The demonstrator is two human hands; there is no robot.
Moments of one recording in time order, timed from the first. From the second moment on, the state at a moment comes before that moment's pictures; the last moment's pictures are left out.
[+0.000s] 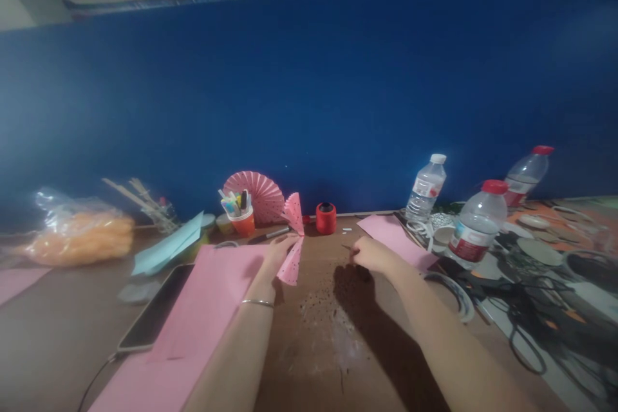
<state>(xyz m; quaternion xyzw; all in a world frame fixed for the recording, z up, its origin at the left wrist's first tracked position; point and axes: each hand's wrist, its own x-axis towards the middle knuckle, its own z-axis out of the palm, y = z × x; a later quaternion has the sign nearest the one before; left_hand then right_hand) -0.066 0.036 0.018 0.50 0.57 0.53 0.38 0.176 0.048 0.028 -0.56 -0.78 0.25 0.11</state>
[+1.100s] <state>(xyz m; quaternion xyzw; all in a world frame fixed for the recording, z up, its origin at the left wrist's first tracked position) -0.034 0.021 0.031 0.70 0.51 0.45 0.21 0.120 0.029 0.014 -0.37 -0.50 0.61 0.48</state>
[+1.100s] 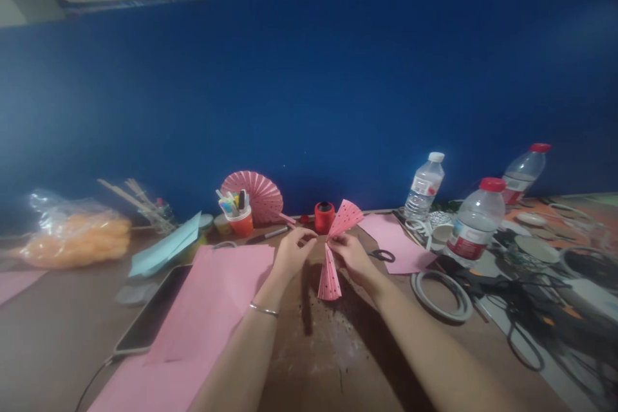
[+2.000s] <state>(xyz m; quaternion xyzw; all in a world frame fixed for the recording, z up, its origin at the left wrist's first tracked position) -0.030 0.014 0.038 0.76 0.47 0.40 0.21 0.116 0.021 0.022 -0.39 -0.51 0.61 0.46</state>
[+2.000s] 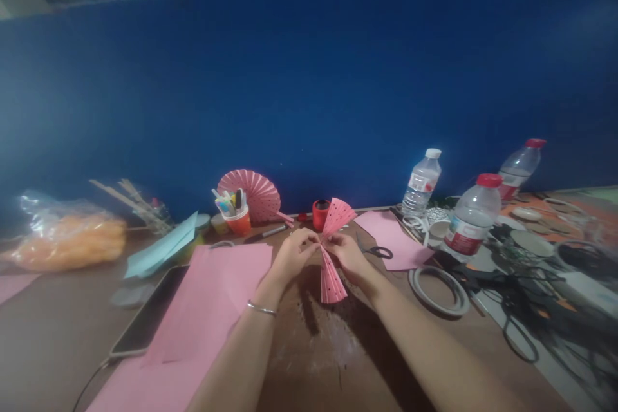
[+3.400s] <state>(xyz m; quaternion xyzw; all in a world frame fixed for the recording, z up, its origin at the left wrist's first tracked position) -0.028 0.018 0.030 0.74 0.49 0.39 0.24 0.114 0.022 0.019 -0.35 -0.49 0.65 0.46</state>
